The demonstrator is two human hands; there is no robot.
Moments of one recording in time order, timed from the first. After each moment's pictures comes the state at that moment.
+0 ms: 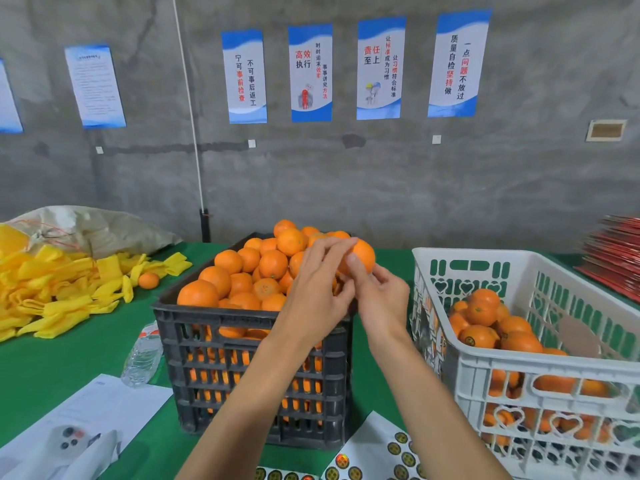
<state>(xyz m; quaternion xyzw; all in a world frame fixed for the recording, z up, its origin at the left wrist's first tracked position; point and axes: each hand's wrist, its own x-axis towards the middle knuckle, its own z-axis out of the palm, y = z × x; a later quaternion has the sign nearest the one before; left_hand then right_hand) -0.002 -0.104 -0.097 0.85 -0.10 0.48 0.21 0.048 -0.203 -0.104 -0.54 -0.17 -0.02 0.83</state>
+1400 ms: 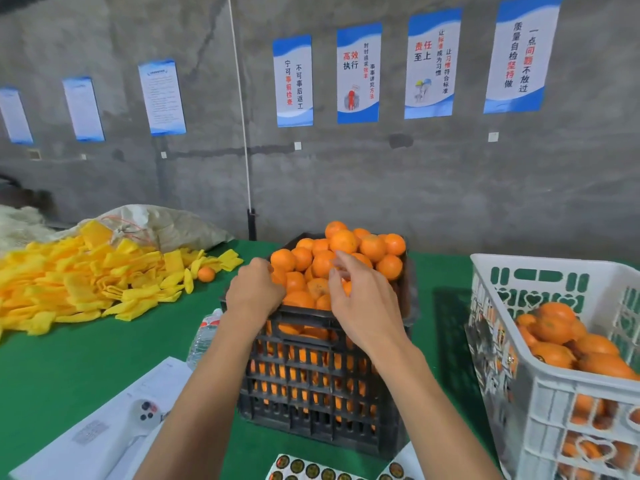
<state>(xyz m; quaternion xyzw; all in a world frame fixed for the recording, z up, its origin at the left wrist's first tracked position) -0.066 0.033 -0.078 0.87 0.38 0.27 0.19 0.003 -0.141 -0.093 -0.78 -0.40 -0.23 0.43</state>
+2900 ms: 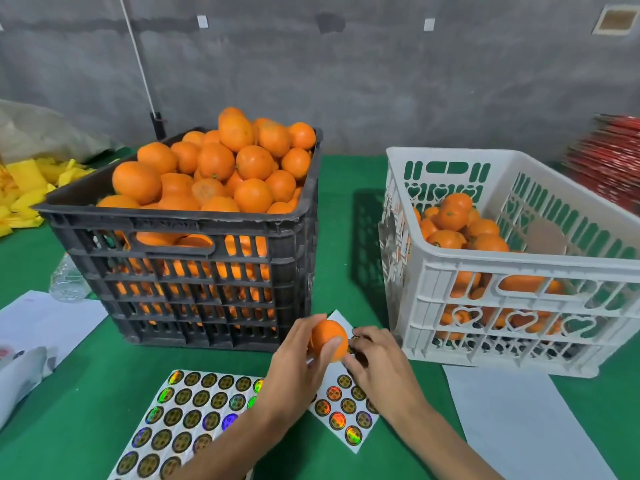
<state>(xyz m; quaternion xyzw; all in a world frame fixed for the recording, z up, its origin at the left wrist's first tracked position) -0.039 -0.164 -0.335 0.87 0.06 0.21 0.45 0.041 -0.325 -0.336 -0.92 -0.31 -0.03 0.25</state>
